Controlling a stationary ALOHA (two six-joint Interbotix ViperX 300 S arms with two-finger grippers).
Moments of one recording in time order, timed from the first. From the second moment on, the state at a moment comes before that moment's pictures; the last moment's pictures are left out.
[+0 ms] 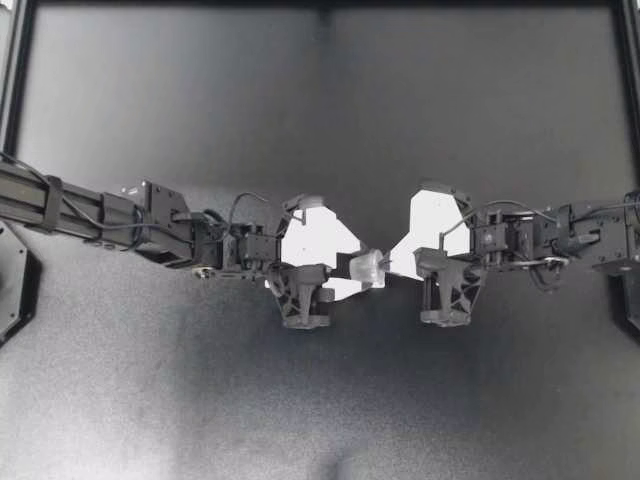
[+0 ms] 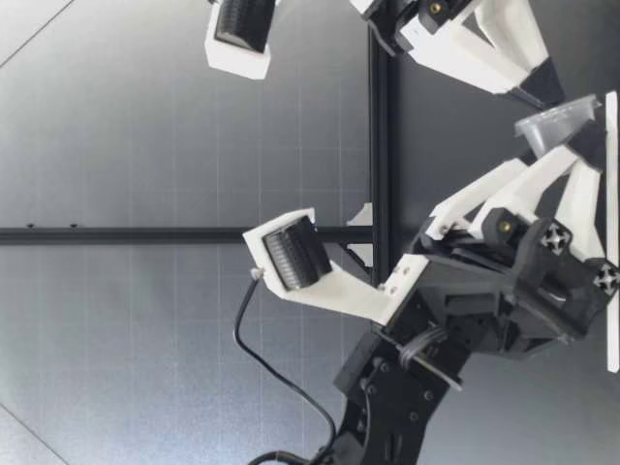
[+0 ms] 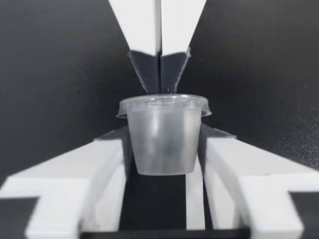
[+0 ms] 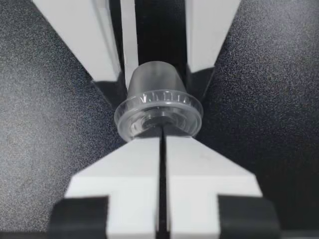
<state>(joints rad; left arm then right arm) 0.02 0.42 0.57 0.00 -0.43 0.04 -0.08 0.09 0.94 0.03 -0.25 0.01</state>
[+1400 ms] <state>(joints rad) 0.01 0.19 0.91 0.01 -1.36 -0.17 -0.06 -0.25 0.96 -0.12 -0.65 -0.90</state>
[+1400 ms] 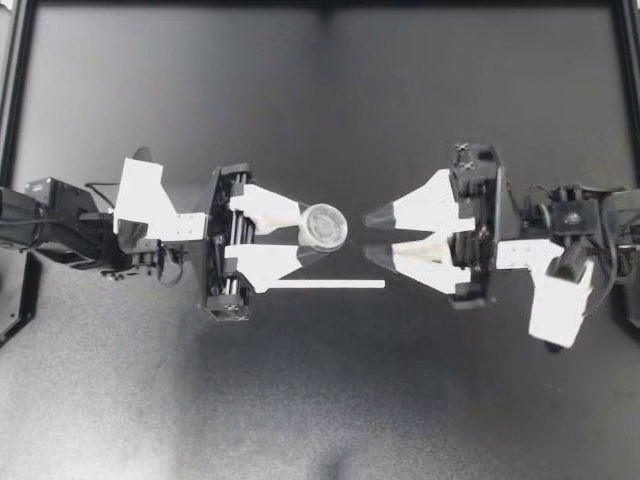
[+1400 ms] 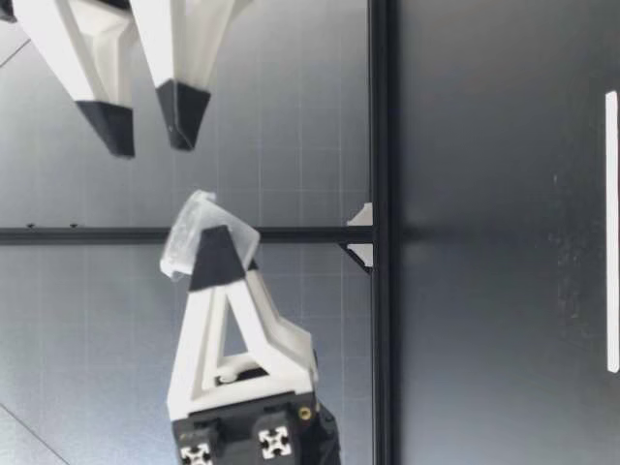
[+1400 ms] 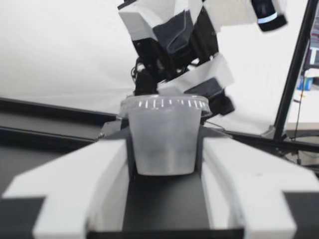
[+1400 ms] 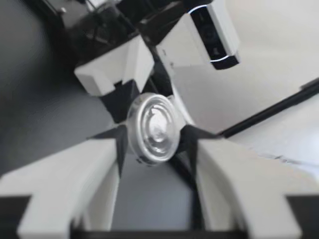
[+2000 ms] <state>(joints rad) 0.00 0.19 0.90 0.01 -1.37 -0.17 -0.06 -0.17 0.93 -0.08 -0.70 -1.06</state>
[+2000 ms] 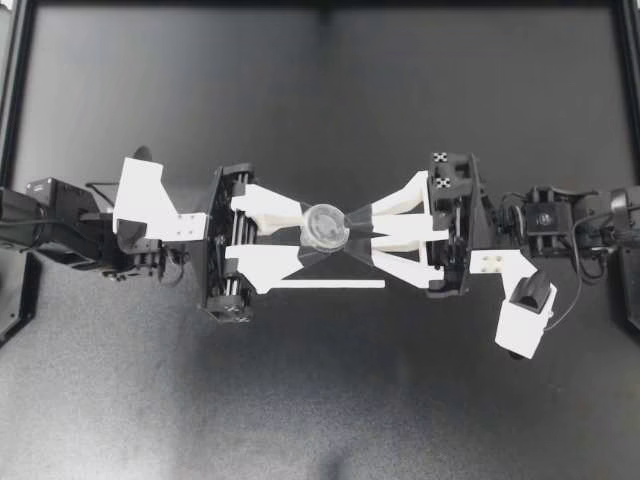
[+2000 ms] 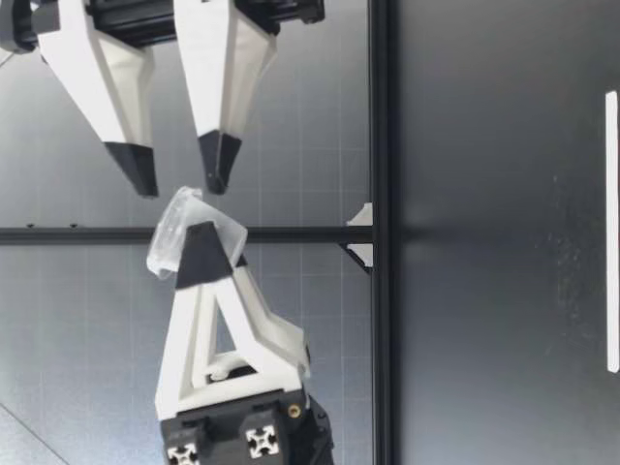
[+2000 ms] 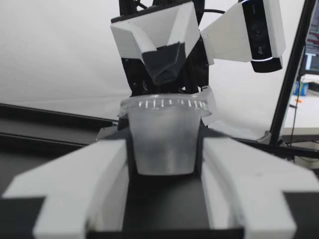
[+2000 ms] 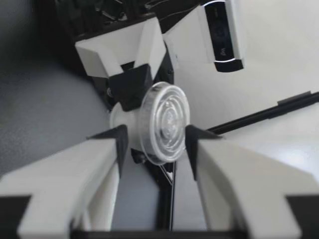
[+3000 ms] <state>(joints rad) -0.01 0.17 0.93 0.02 -1.36 -0.13 -0.04 -0.27 1.01 0.06 -0.83 -0.86</state>
